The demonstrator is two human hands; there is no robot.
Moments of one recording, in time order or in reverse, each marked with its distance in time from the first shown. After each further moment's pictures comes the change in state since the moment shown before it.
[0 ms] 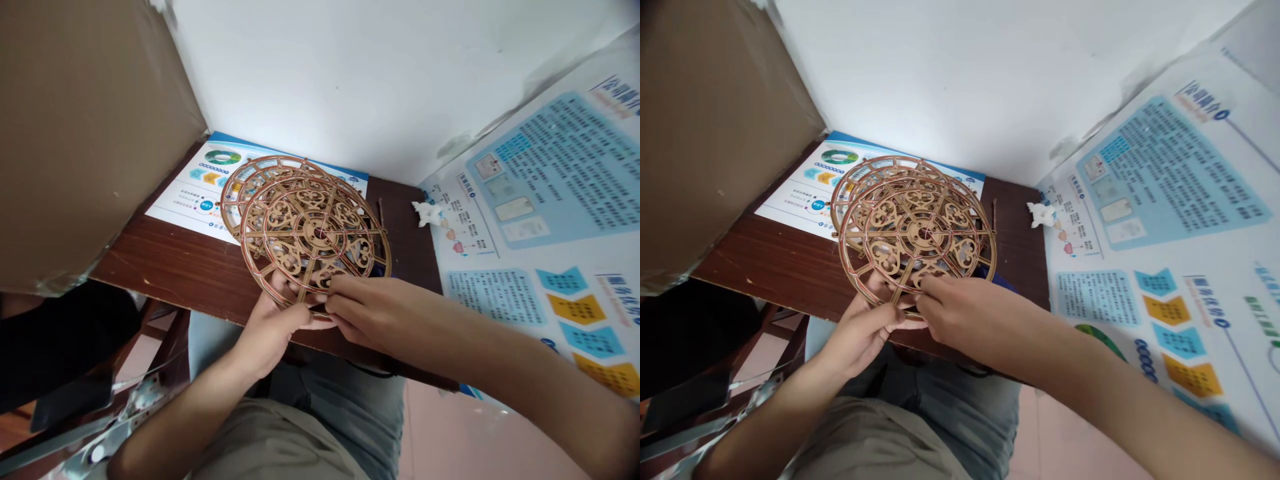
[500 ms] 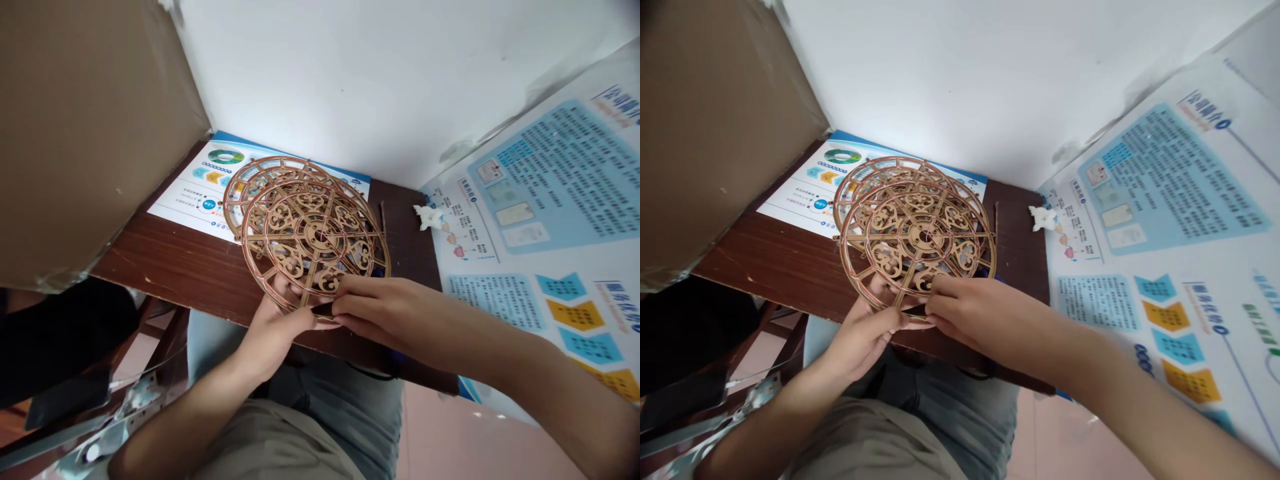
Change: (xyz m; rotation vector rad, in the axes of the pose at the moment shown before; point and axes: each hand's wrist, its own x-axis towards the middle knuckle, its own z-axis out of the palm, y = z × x) left_hand -0.001 -0.004 0.001 -0.037 -0.022 0.045; right_hand -0.002 0.009 -0.013 0.518 0.079 0.190
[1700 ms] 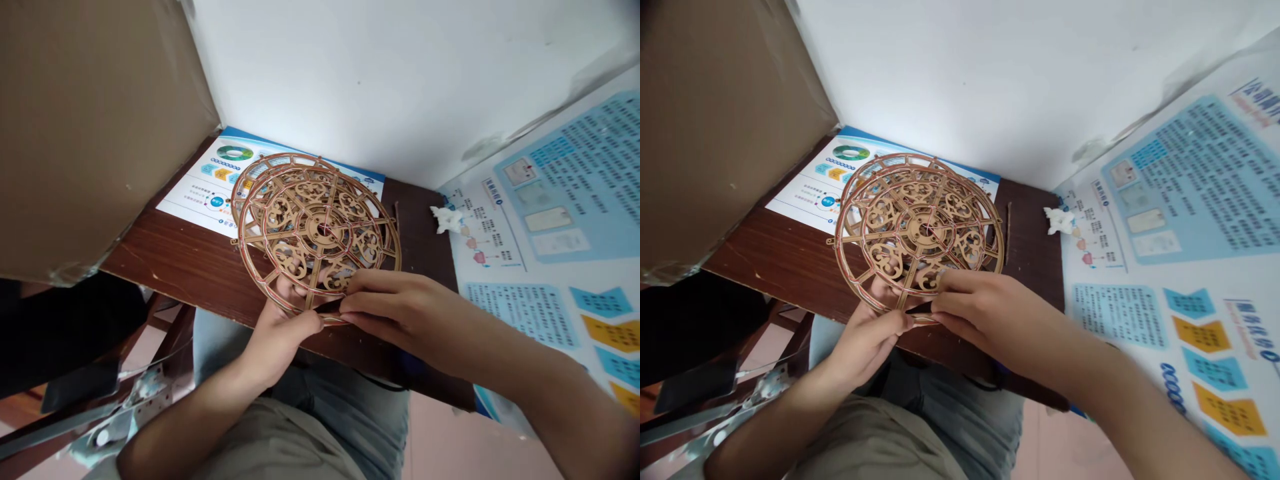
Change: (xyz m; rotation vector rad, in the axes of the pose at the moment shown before) left_hand 0.001 0.000 0.006 0.016 0.053 0.110; right_hand 0.000 0.006 0.003 0.185 0.106 0.121
